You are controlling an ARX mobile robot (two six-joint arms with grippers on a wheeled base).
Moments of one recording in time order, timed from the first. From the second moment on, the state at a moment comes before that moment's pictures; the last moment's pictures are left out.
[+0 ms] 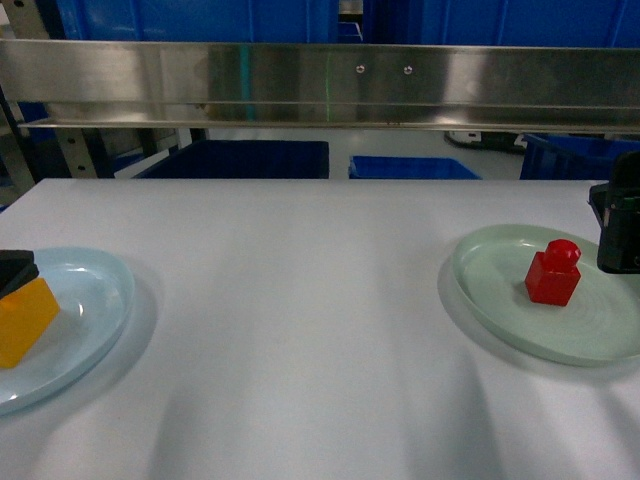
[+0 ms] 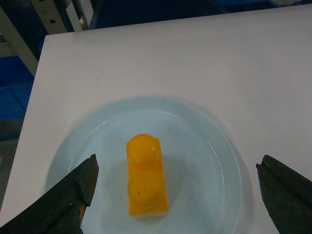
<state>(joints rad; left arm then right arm) 0.05 1.23 0.37 0.42 0.13 0.11 0.23 1.43 0.53 0.59 0.22 0.03</state>
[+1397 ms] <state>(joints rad) 0.04 1.23 0.37 0.43 0.12 0.11 0.19 1.92 1.02 0.22 0.19 0.22</state>
